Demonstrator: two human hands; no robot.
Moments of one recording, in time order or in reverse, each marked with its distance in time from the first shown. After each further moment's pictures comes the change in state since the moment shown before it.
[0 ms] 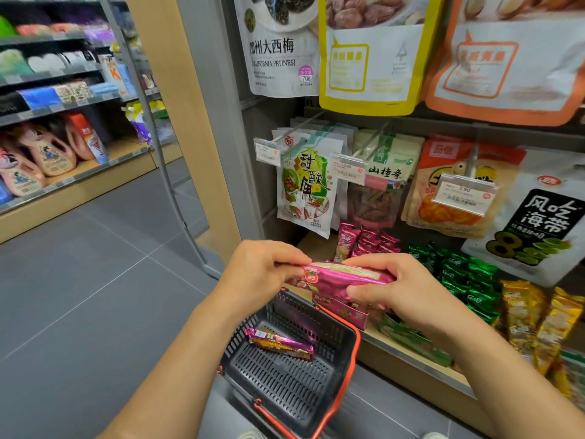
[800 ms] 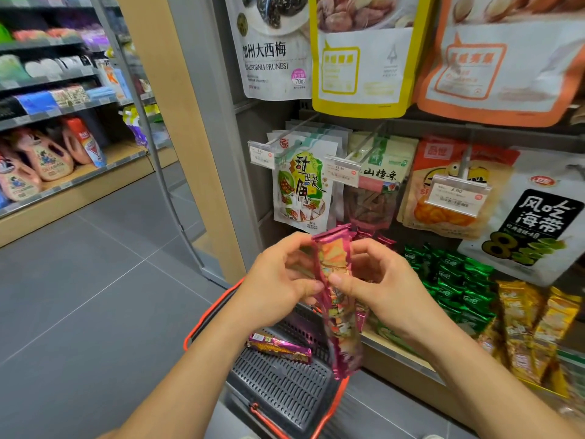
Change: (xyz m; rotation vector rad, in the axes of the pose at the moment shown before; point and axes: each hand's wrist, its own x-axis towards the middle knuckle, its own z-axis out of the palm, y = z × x) left_hand -0.005 0.037 0.017 -0.490 -0.094 -0.161; right_hand 0.007 0.013 0.014 0.068 0.134 -0.232
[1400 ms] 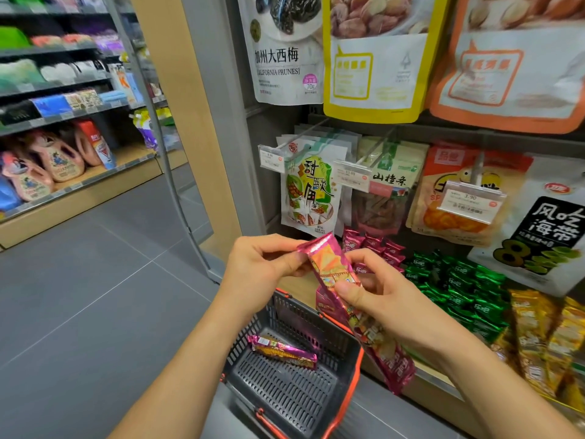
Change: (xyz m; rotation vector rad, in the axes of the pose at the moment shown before) left_hand -0.001 0.007 -0.021 -0.192 0.220 0.112; right_hand 0.005 0.013 0.000 0.035 -0.271 0.041
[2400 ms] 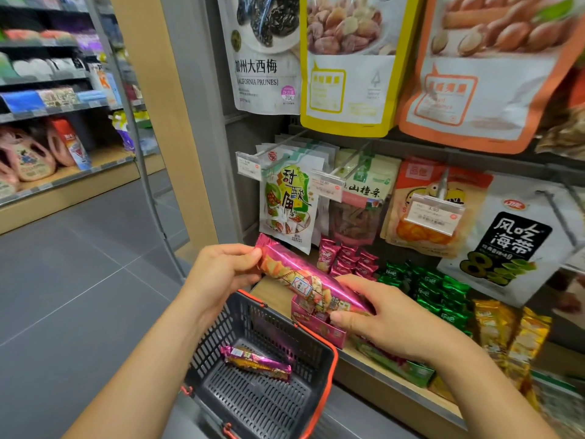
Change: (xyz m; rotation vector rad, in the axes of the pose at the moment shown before) left_hand 0.022 -0.030 -0.017 -0.108 0.118 -0.341; right_hand -0.016 -0.005 -0.036 -0.577 -0.070 0.085
